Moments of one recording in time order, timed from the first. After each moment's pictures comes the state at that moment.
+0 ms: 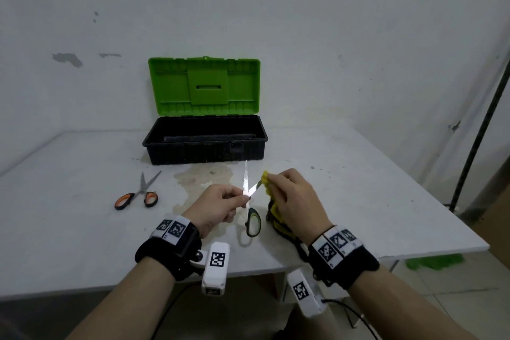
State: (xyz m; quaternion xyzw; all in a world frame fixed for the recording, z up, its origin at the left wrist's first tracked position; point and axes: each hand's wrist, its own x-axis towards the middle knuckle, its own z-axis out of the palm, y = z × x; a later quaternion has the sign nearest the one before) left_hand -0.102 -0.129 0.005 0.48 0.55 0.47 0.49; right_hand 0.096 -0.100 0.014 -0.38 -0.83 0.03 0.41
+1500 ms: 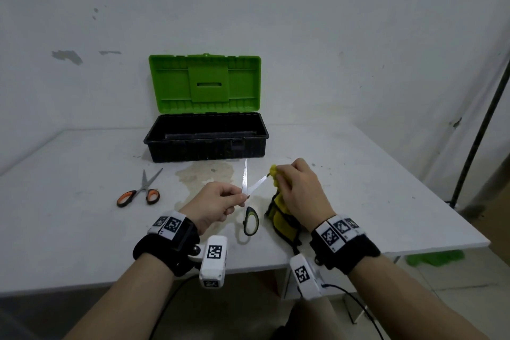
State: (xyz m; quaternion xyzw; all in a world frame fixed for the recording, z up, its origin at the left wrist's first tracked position) left_hand -0.112 -0.129 0.004 0.50 0.57 0.44 0.48; right_hand 0.097 -0.082 0.017 -0.44 -0.80 0.07 0.40
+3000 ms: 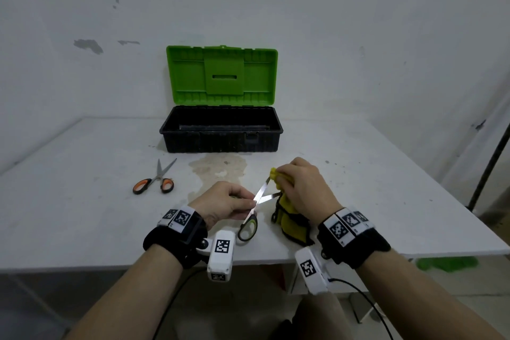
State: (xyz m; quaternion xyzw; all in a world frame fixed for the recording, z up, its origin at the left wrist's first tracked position) left_hand -0.120 -0.142 -0.002 0.46 0.56 0.42 0.54; right_hand 0.083 -0.090 0.029 -0.43 -0.85 0.10 0.30
